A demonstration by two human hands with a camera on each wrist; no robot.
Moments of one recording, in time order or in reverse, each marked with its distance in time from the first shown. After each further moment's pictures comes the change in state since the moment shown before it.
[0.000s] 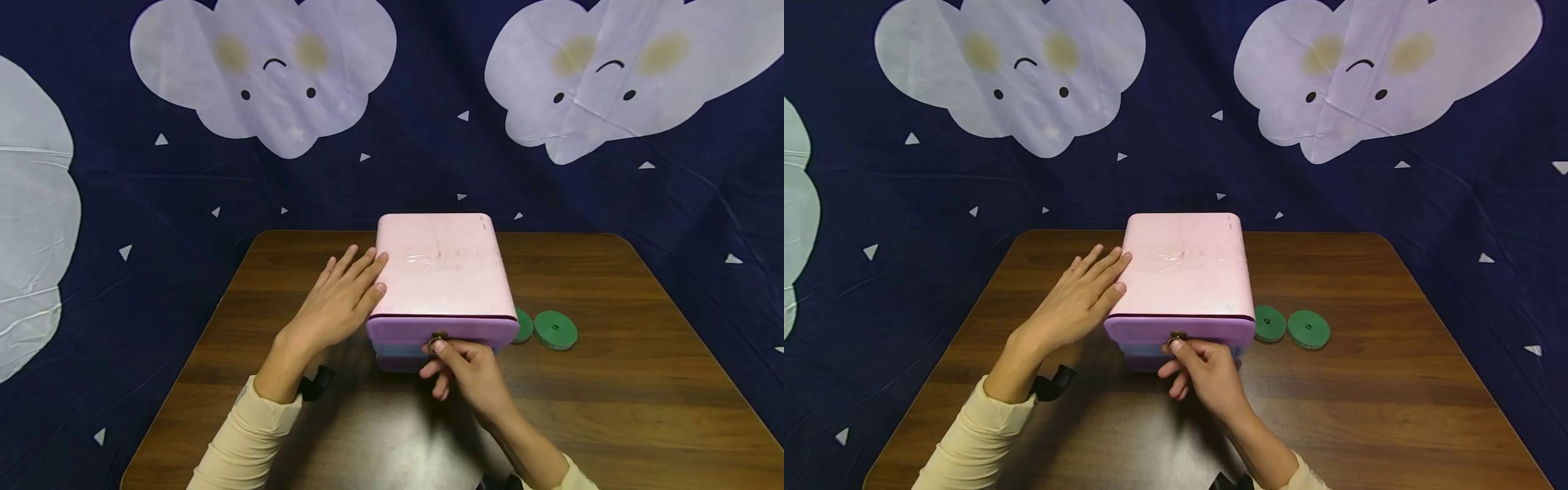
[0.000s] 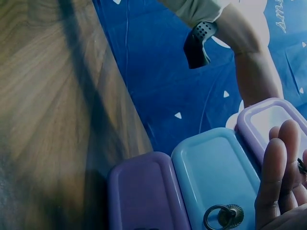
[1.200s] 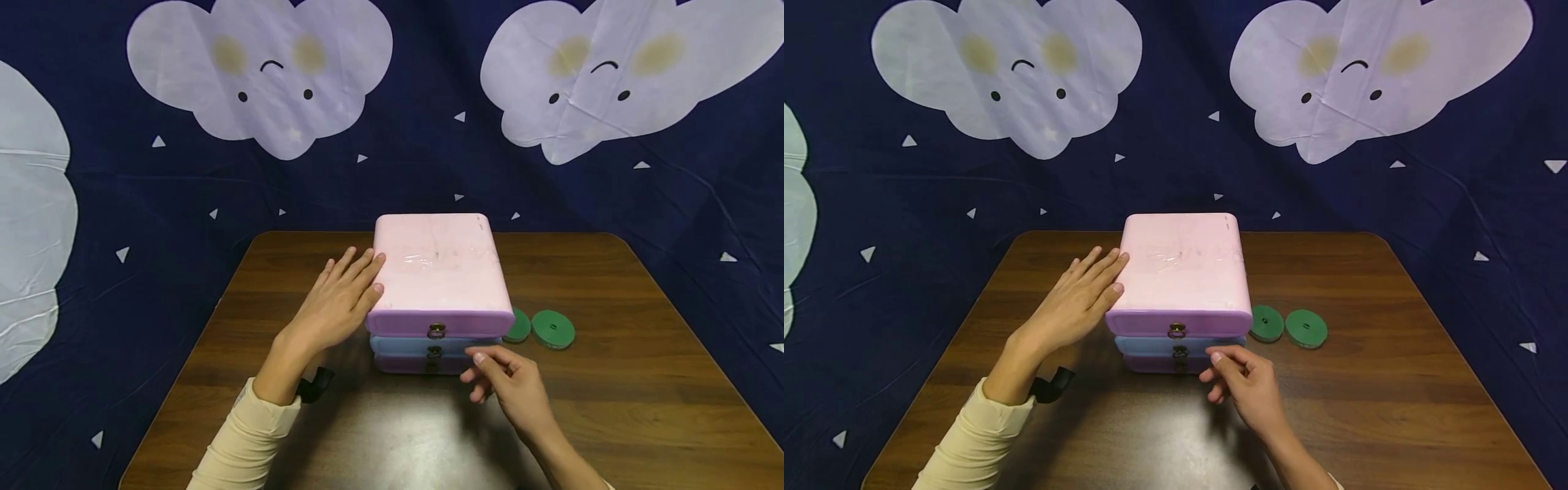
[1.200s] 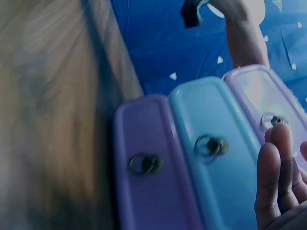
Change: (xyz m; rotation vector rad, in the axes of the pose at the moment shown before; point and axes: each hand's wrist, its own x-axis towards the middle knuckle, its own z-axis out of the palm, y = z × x) left_hand -0.001 0.000 0.001 0.003 0.016 0.014; right_hand -0.031 0.007 -0.042 -0.138 0.169 -0.038
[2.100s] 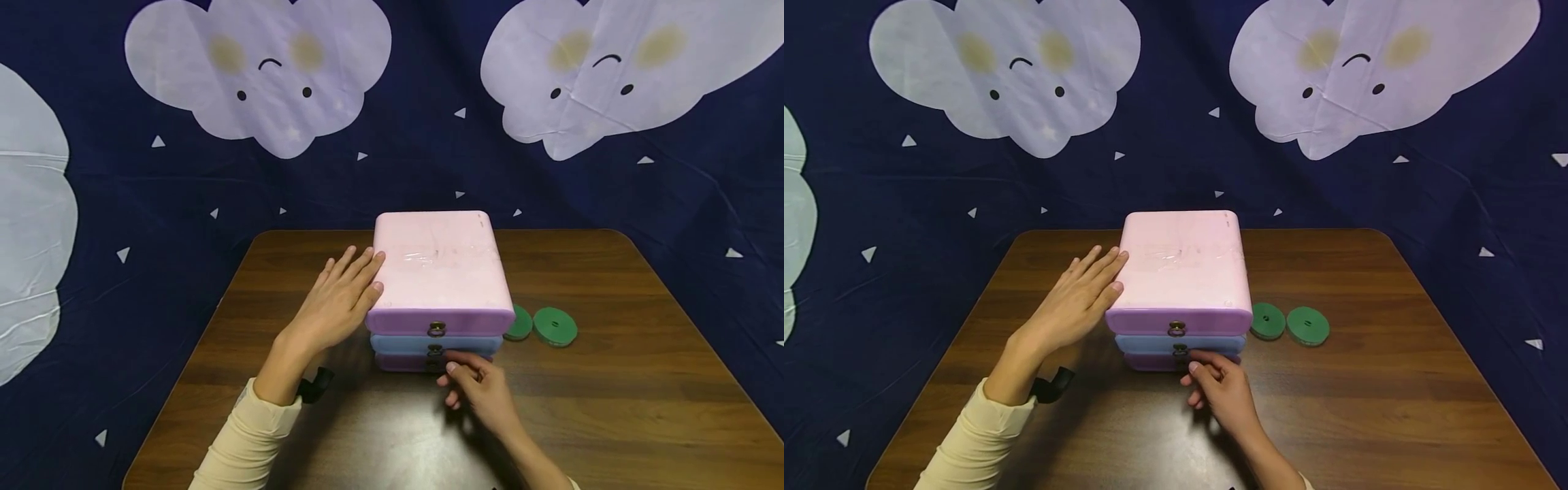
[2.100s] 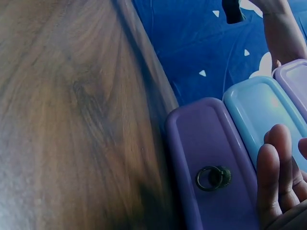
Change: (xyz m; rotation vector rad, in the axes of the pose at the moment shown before) left_hand 0.001 0.001 0.001 -0.004 -0.008 -0.009; right_hand 0.011 0.045 0.029 0.136 -0.057 0.026
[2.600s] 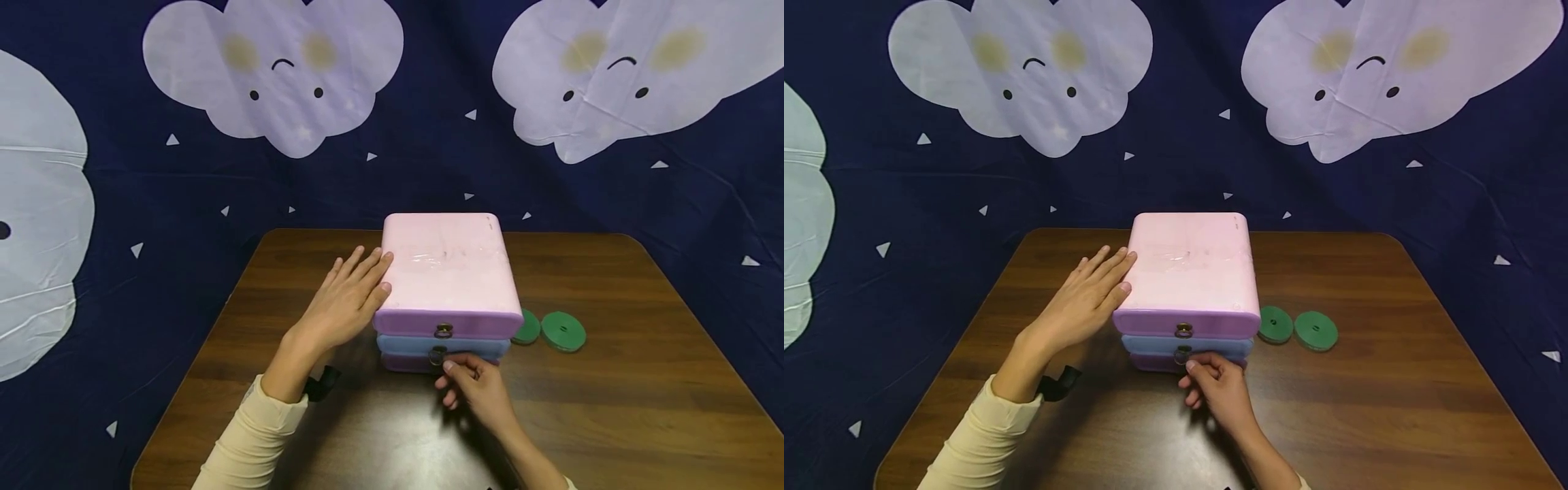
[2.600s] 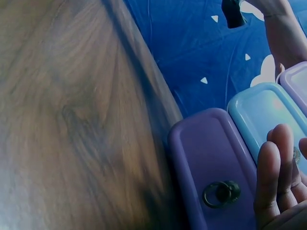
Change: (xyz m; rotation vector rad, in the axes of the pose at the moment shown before) left_hand 0.000 0.001 0.000 0.014 0.003 -0.010; right_hand 0.011 -0.003 0.013 0.011 0.001 0.136
